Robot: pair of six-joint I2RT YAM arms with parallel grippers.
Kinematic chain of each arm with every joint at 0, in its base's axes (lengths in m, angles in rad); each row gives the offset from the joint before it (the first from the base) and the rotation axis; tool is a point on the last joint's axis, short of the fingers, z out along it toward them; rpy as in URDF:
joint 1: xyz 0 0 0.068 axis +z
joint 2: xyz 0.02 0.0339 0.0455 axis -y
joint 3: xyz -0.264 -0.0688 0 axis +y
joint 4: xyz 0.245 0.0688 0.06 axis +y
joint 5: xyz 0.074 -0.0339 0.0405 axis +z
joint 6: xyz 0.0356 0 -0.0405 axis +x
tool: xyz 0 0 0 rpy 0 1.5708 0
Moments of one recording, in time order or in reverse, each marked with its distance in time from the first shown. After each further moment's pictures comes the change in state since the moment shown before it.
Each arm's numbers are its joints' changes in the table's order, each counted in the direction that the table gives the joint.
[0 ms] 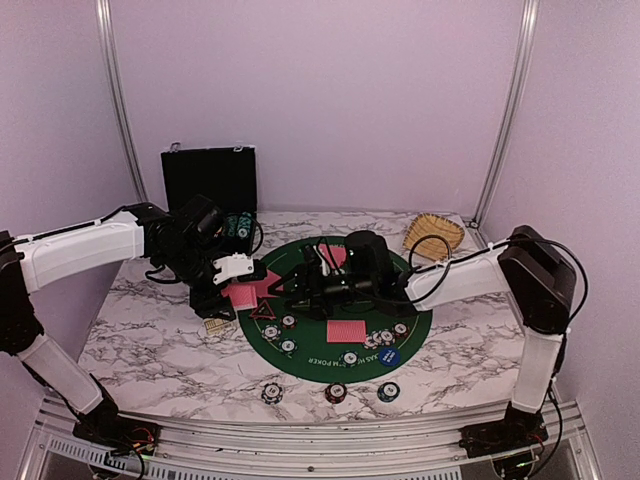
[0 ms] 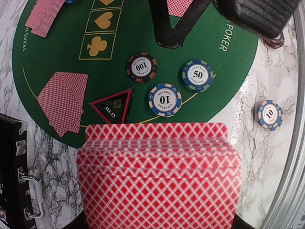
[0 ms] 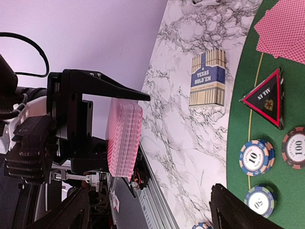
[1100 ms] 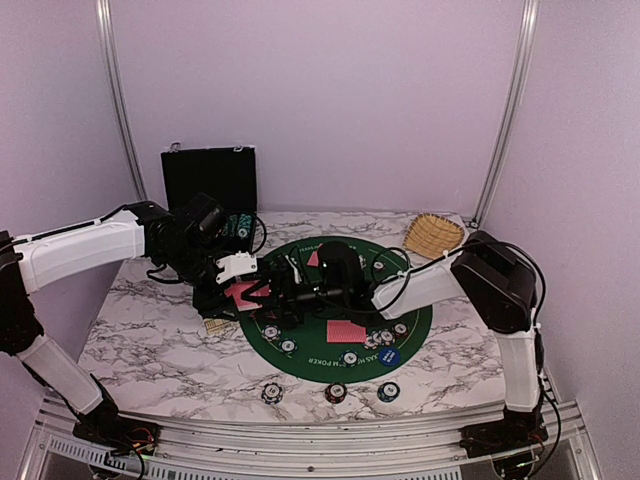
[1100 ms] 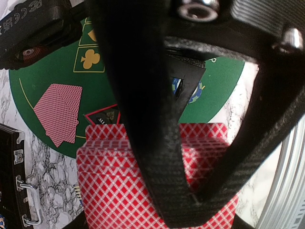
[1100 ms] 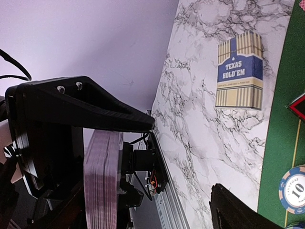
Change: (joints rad) left arm -0.020 0.000 -0.017 0.003 -0.039 -0.018; right arm 0.062 -0.225 -0.161 -0.186 0.057 0.161
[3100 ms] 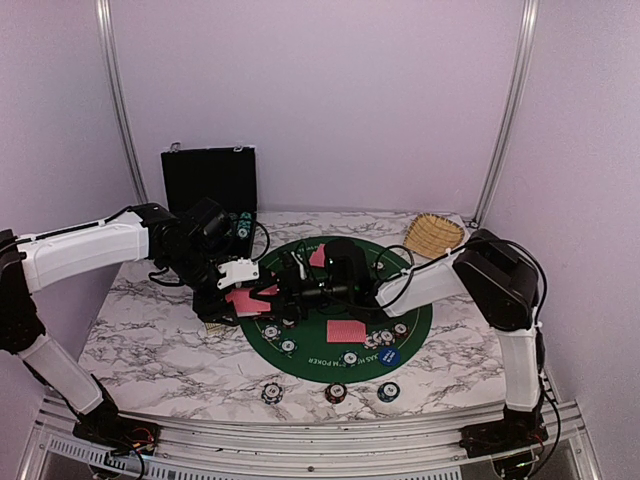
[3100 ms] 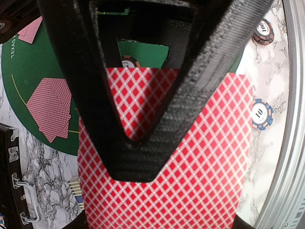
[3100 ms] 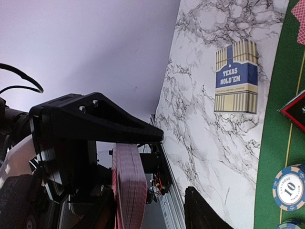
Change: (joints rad) left arm -0.016 -0.014 0.000 0.029 0.034 0.008; right arm -0.035 0.003 0.015 -0.038 0.013 0.043
